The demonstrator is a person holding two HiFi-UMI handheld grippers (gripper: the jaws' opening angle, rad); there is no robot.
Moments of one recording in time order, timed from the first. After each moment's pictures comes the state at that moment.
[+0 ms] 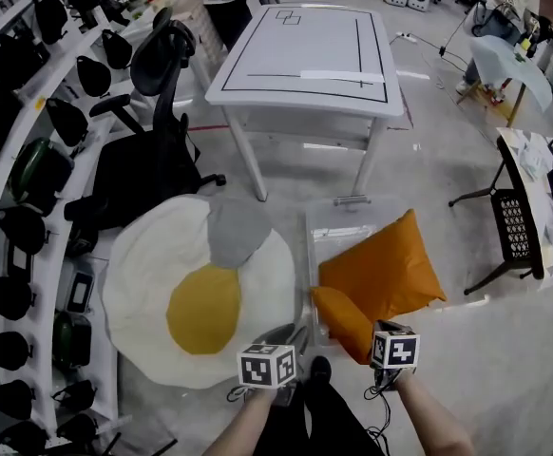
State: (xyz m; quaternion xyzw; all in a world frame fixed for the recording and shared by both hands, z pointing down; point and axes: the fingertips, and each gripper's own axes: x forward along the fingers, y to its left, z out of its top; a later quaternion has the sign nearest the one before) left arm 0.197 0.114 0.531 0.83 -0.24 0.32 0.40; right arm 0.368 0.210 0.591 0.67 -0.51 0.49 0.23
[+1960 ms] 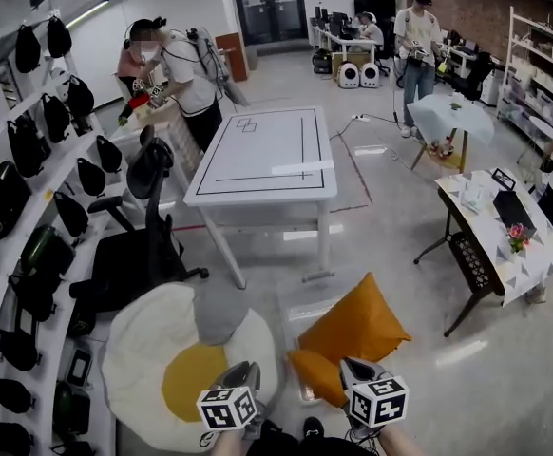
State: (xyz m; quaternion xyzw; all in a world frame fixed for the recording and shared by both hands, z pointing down) left arm 0.178 0.115 0.402 0.88 -0.33 0.23 0.27; right arm 0.349 0.236 0.388 0.70 -0.62 0.33 0.05
